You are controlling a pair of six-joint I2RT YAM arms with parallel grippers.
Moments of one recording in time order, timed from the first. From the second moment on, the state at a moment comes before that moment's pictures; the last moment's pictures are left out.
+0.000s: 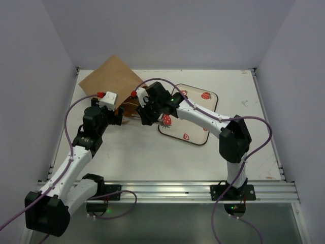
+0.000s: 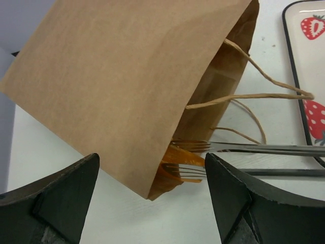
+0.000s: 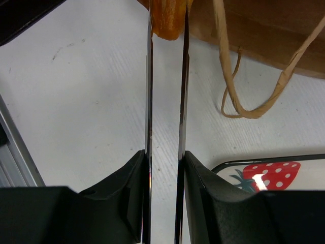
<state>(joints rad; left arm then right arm) -0.22 0.91 0.60 0.01 -0.04 0.16 0.83 1.93 1.69 -0.58 -0.28 -0.10</state>
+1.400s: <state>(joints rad) -0.25 1.20 0.72 0.06 -0.14 0.27 0.78 1.85 1.67 -0.67 -0.35 -0.11</state>
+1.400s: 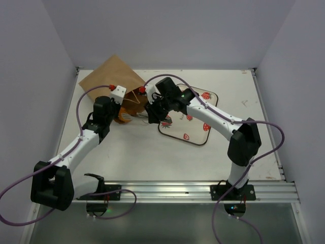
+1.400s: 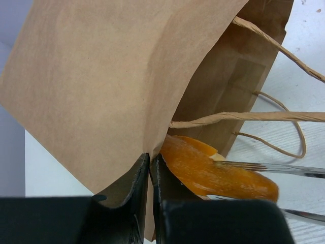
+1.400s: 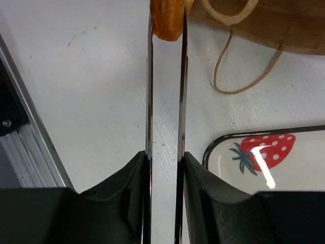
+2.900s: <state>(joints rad) -0.25 1.17 0.72 0.12 -0.11 0.27 0.44 1.48 1.43 -0.85 -0.54 -0.23</state>
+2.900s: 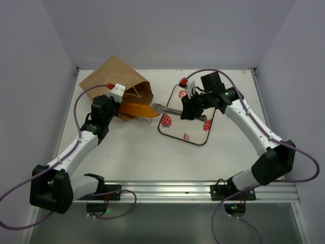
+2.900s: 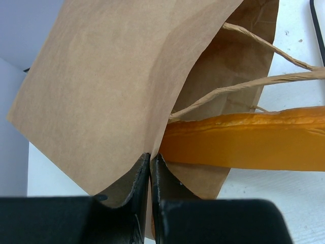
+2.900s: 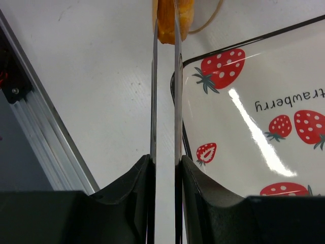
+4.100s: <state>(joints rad) -0.25 1.15 0.72 0.12 -0.10 0.27 0.49 1.59 1.45 -0.82 -0.33 -0.52</state>
